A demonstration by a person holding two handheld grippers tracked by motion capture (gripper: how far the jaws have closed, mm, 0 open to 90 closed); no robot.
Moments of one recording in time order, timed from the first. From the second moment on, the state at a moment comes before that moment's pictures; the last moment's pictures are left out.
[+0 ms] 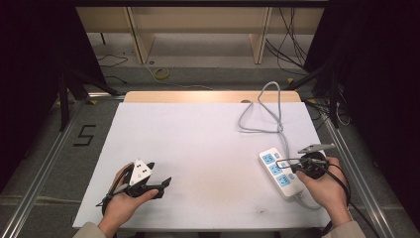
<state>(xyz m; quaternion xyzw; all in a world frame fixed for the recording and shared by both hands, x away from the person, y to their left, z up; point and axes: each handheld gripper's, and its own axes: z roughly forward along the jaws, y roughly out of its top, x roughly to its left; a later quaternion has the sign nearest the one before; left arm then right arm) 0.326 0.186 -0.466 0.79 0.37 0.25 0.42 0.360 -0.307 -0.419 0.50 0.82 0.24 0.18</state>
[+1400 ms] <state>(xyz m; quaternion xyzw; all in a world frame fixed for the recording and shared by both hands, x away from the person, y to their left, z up) 0.326 0.186 -0.466 0.79 0.37 0.25 0.42 0.386 -0.298 -0.419 0.51 0.84 0.16 0.11</state>
